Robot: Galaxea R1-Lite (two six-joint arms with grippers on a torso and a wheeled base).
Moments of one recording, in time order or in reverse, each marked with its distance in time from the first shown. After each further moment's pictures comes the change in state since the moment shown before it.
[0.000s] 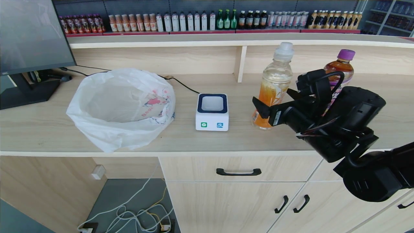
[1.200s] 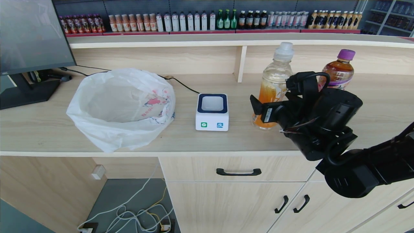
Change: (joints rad) left arm 0.000 0.000 0.000 0.000 0.000 0.000; right arm 0.048 0.071 -0.073 0.002 -0.196 0.053
